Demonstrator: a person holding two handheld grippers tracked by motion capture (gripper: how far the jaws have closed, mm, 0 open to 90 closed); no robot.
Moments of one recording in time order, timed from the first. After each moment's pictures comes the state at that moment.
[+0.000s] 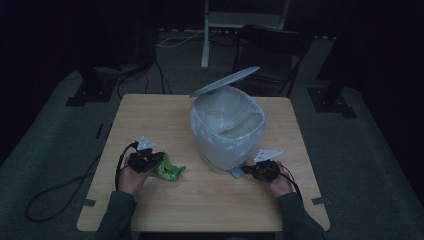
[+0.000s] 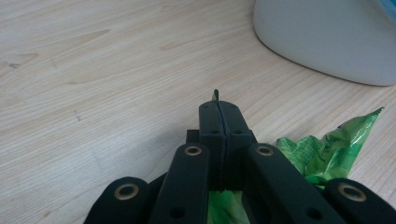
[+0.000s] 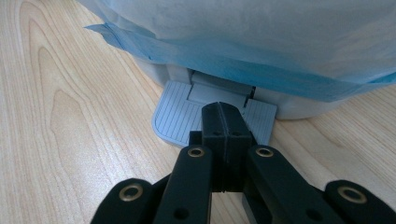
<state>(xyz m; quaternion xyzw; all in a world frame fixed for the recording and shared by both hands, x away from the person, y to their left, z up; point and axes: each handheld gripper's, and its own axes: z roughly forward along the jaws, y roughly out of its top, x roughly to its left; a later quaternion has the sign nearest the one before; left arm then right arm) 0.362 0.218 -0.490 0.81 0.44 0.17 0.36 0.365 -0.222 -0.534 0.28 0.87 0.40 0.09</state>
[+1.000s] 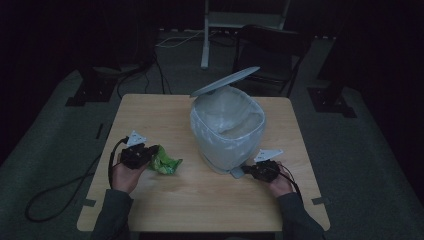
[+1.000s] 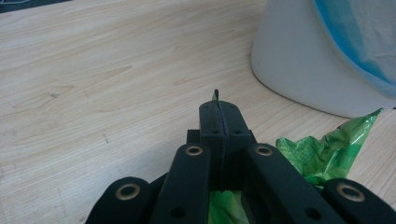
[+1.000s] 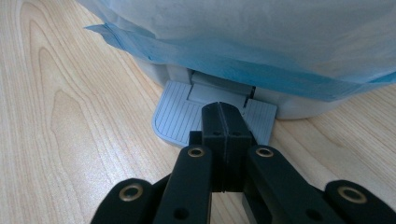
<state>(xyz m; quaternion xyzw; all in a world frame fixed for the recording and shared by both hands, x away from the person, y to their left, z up) 0.356 0.230 -0.459 0.78 0.44 0.19 0.40 0.366 -0.223 -0.534 0.29 0.87 0.40 0.08</state>
